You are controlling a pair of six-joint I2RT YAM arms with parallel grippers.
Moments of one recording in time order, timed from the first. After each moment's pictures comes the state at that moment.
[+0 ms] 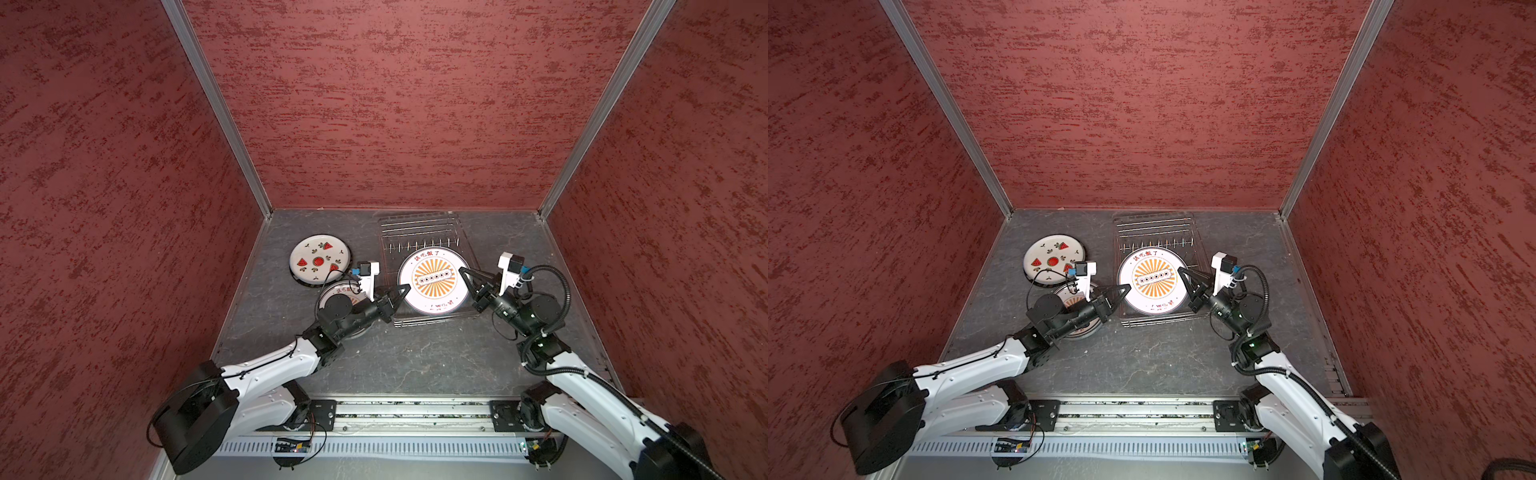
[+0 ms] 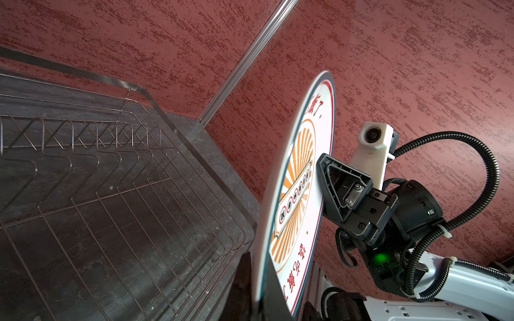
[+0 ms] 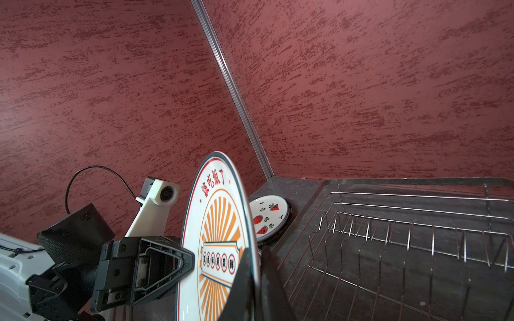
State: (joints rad) left arm -0.75 1.11 0.41 0.76 0.24 -0.75; right arm 0.41 0.85 0.36 0.73 -0.42 0.52
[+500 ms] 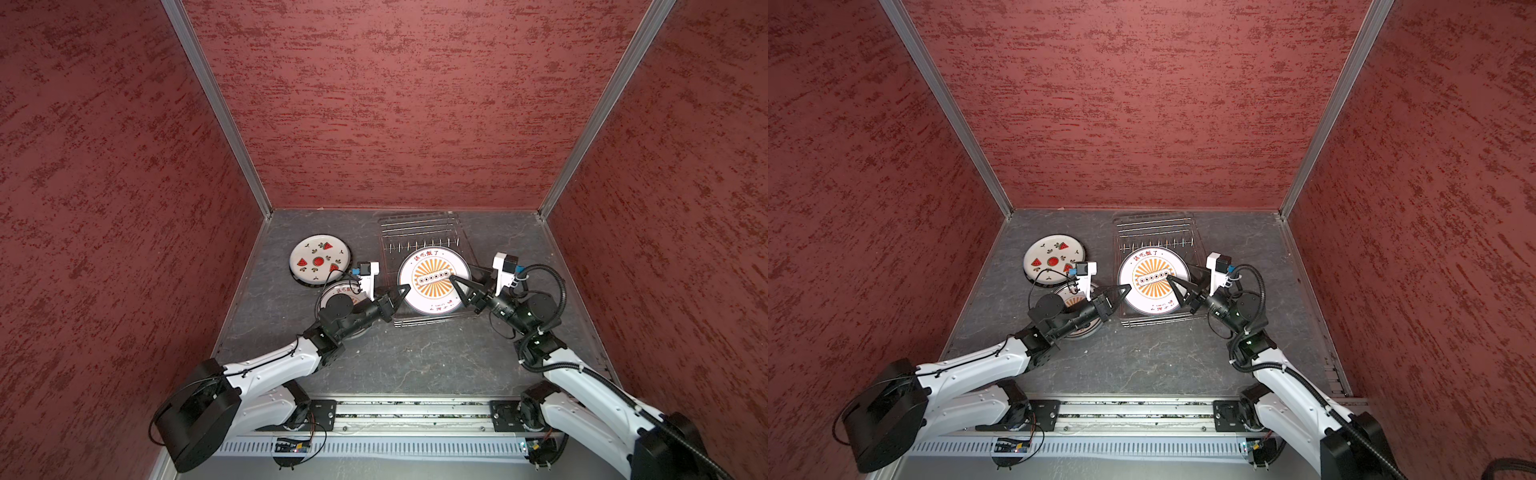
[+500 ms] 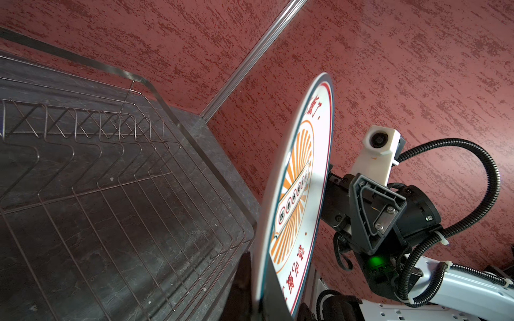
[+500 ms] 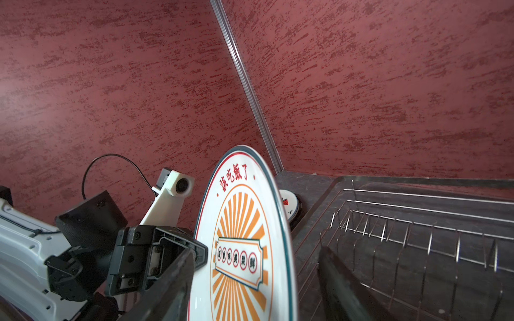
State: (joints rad) left arm -0.75 1.12 0.41 0.76 0.22 -0.80; right arm 0.41 0.90 0.36 0.77 -0.49 0.52
